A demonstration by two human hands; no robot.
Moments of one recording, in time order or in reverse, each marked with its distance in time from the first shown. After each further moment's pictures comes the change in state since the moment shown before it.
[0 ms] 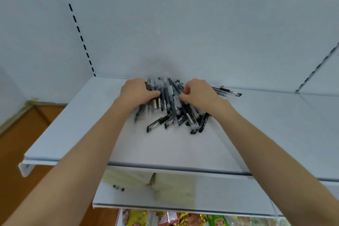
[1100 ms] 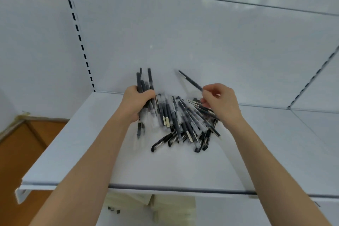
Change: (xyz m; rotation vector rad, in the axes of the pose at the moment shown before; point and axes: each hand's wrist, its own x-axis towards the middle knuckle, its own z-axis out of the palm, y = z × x) left_hand 0.003 -0.006 -0.013 -1.094 0.015 -0.049; right_hand -0.023 0.010 -0.029 0.751 0.398 0.164
